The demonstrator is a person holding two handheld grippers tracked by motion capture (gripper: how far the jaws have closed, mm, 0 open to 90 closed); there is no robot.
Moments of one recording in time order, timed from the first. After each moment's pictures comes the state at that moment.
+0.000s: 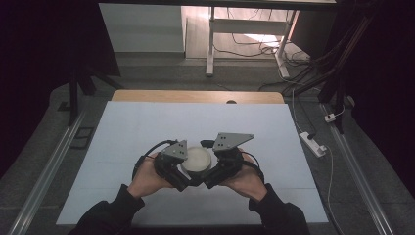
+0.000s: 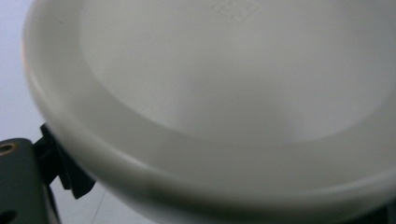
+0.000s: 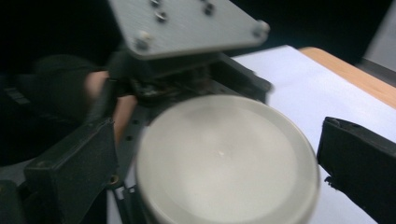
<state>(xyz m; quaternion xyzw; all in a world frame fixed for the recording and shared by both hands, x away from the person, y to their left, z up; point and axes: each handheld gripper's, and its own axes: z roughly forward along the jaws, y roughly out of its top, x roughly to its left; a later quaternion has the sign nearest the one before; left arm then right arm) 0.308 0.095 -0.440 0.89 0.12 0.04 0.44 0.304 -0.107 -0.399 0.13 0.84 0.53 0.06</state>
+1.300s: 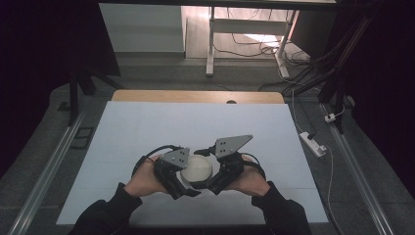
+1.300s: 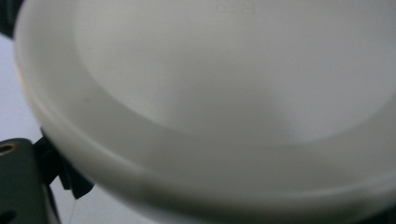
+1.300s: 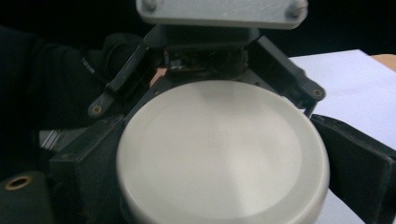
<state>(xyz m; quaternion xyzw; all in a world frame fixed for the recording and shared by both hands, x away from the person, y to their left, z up) 0.298 0.092 -0.436 0.90 0.04 0.00 0.44 0.308 -0.113 -0.409 0.03 0.84 0.54 -0.03</state>
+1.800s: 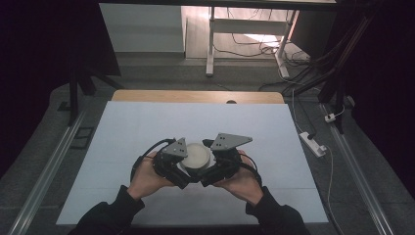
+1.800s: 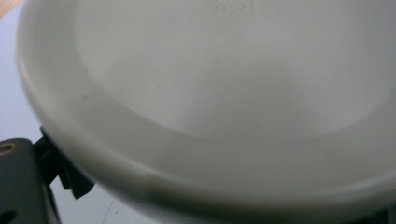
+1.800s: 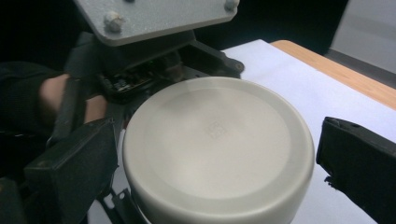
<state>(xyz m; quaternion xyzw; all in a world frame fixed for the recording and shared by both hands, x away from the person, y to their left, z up) 0.305 0.093 -0.436 0.89 0.16 0.07 0.42 0.301 -0.103 -0.405 0.18 0.83 0.52 0.09</state>
